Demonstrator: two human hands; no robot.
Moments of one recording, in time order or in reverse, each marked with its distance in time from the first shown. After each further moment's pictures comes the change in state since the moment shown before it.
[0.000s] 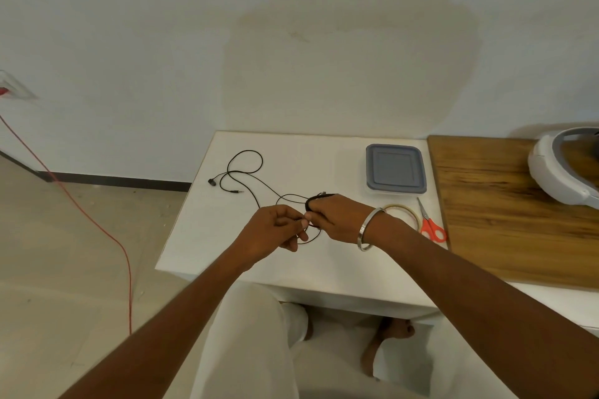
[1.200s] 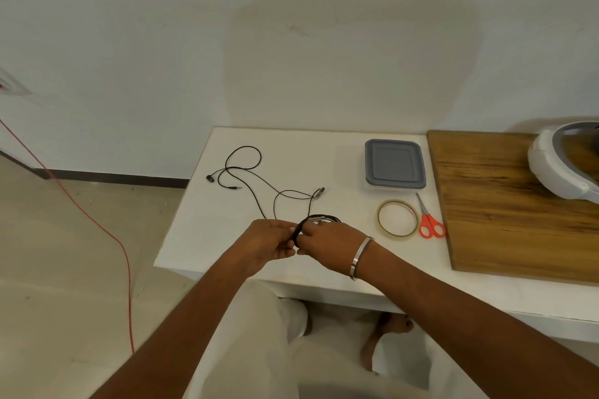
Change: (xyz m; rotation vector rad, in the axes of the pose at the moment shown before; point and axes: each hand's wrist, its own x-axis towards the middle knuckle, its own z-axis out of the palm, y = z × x) left_hand -0.001 -0.010 0.009 -0.250 0.149 -0.415; right_hand -0.015 -0.015 0.049 -0.429 -0.016 -0.185
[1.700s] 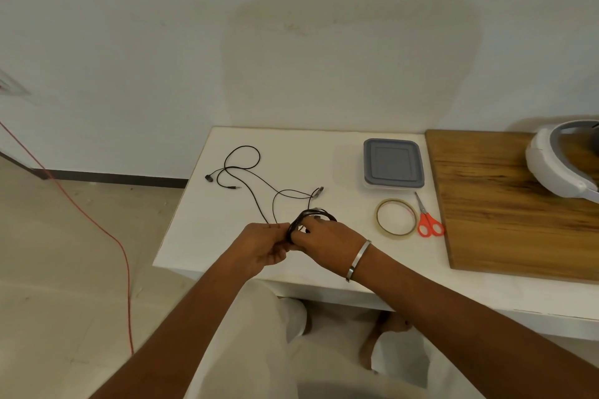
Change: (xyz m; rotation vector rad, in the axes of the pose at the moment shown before) left_hand 0.000 -0.004 -0.001 -0.152 0.089 -0.077; right_hand 0.001 -0.004 0.008 0.003 0.132 0.011
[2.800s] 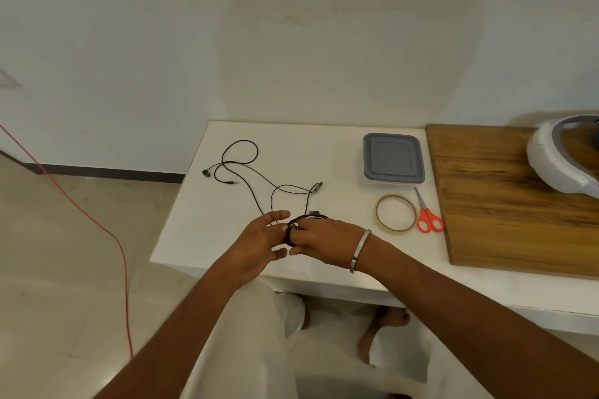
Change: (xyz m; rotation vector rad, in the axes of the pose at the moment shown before) left_hand 0.004 -0.017 -0.012 -0.015 -0.288 0.226; right_hand 0.003 0.007 -0.005 0.219 -0.108 -0.078
